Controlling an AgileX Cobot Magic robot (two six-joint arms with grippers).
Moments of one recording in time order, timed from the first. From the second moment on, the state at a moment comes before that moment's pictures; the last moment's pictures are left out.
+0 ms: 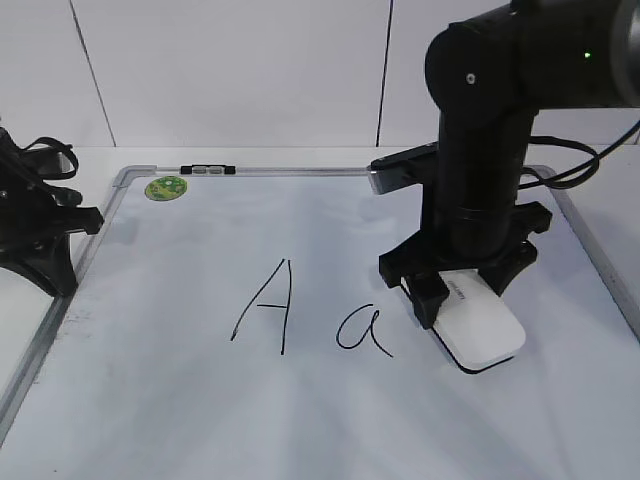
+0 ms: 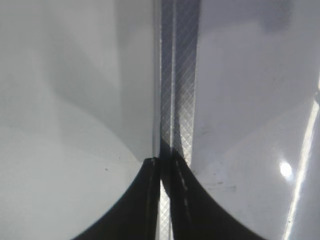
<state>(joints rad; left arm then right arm) -0.07 2.02 -1.36 -0.20 1.01 0.02 0.53 1.91 -1.42 -0.09 1.21 0.17</state>
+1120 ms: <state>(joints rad) -0.07 2.02 -1.36 -0.20 1.01 0.02 0.53 2.05 -1.51 -0.07 1.15 0.17</state>
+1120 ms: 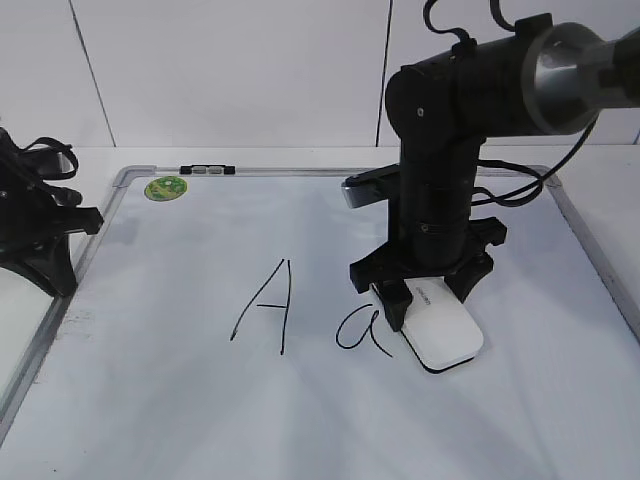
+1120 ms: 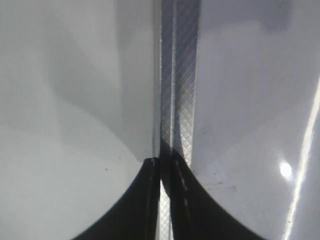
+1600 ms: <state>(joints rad) -0.07 2.02 -1.36 -0.20 1.01 0.02 0.59 2.05 -1.51 -0.06 1.15 0.17</state>
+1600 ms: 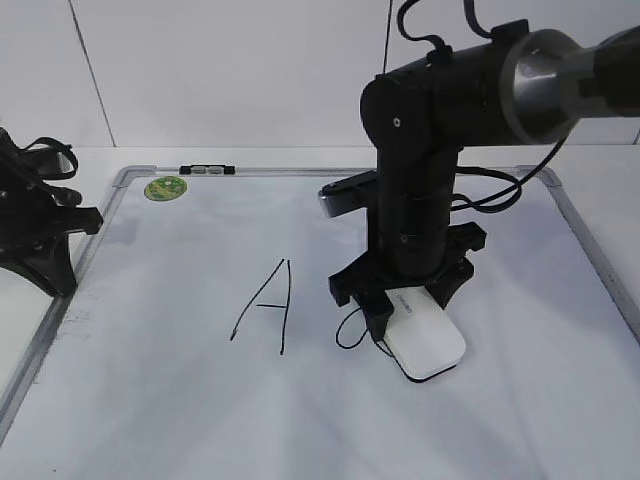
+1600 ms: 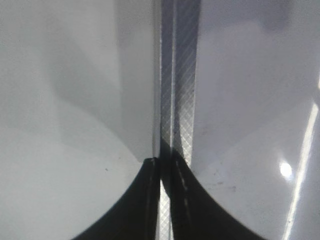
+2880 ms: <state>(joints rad) -0.07 2.02 -1.36 -0.20 1.01 0.02 0.69 2.06 -1.51 -0.10 1.16 0.19</state>
